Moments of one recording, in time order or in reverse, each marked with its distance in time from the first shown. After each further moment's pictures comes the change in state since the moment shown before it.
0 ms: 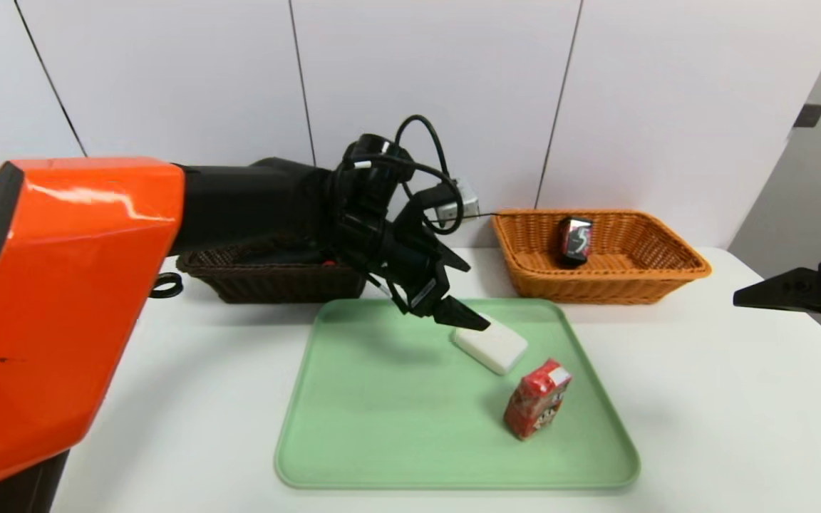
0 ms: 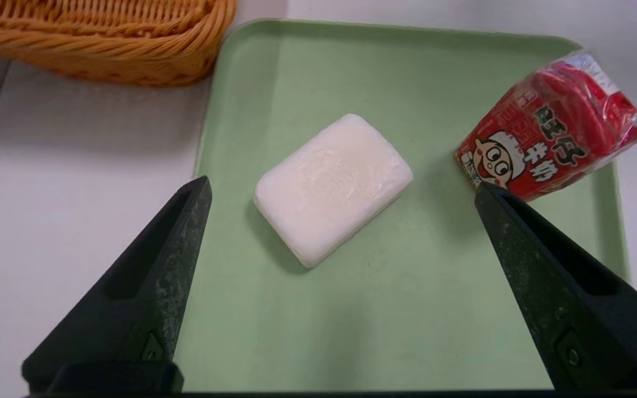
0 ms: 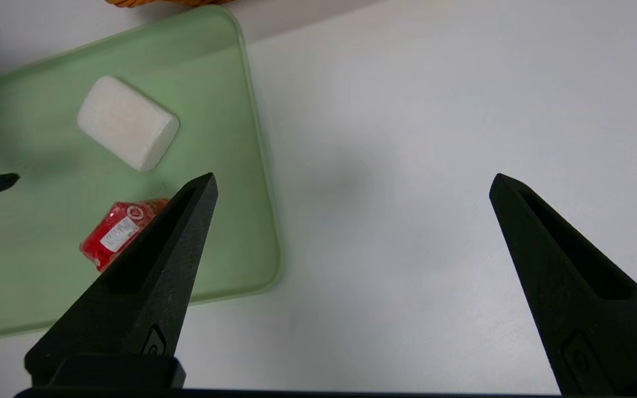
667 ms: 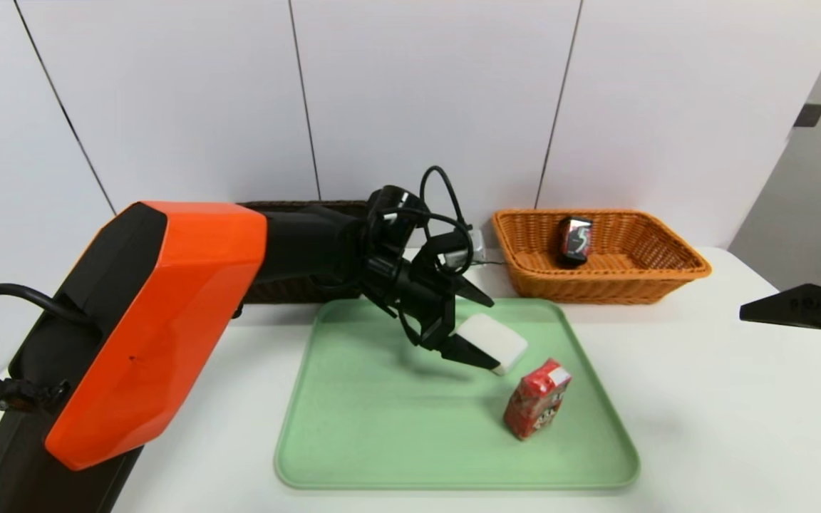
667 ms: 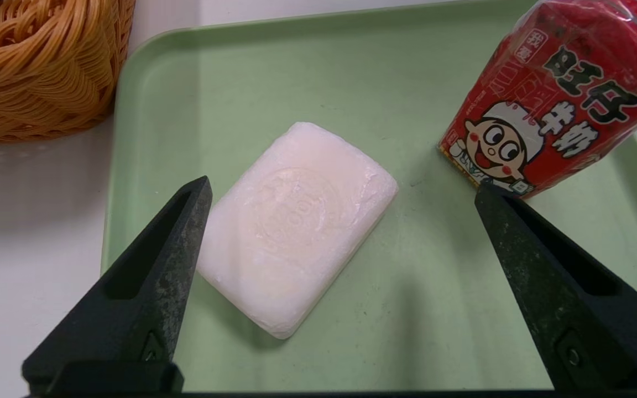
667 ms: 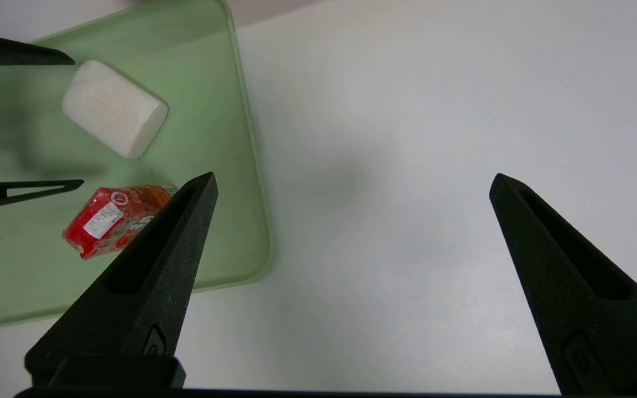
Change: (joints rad) left arm -0.003 0.139 -0.003 -0.059 -0.187 0.140; right arm 0.000 -0.024 0.040 0.000 0.000 -0.003
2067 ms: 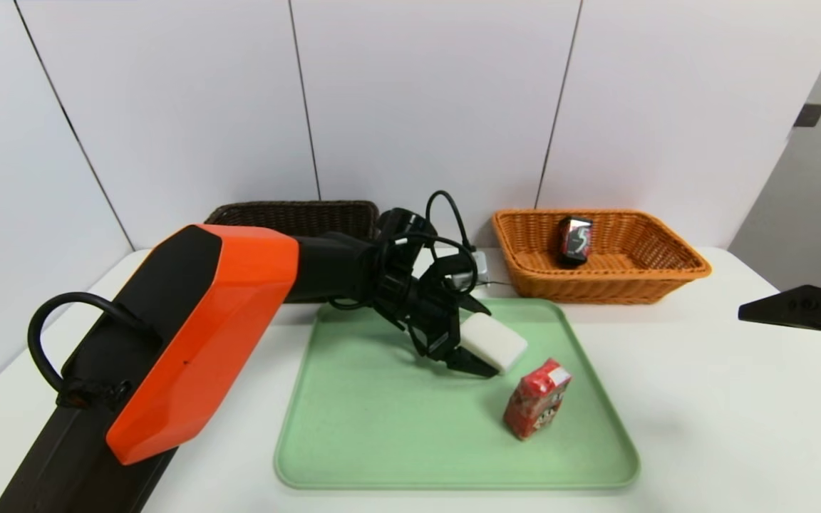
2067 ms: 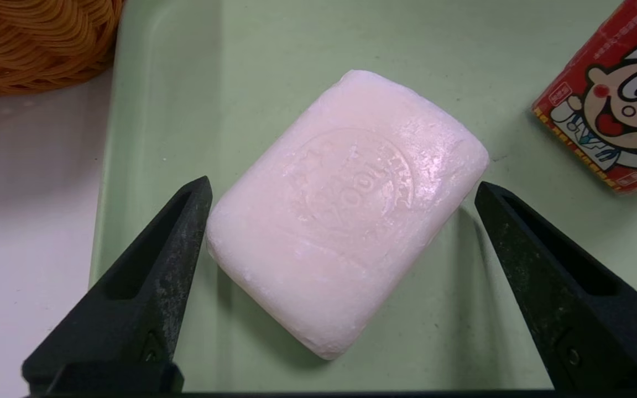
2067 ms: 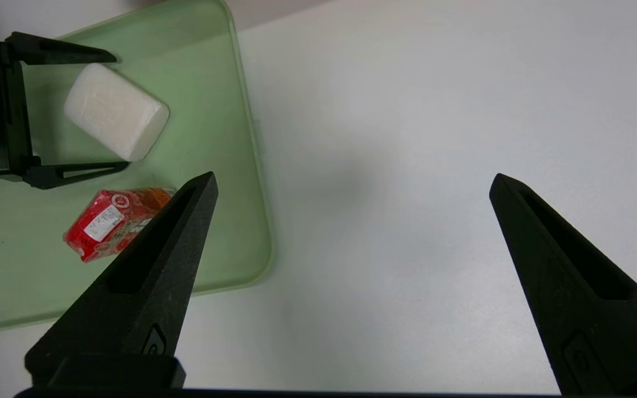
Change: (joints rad) left arm -0.003 0.090 -0.010 -0.089 0.059 -0.009; right arm -0.001 -0.006 0.019 -0.026 0.000 0.004
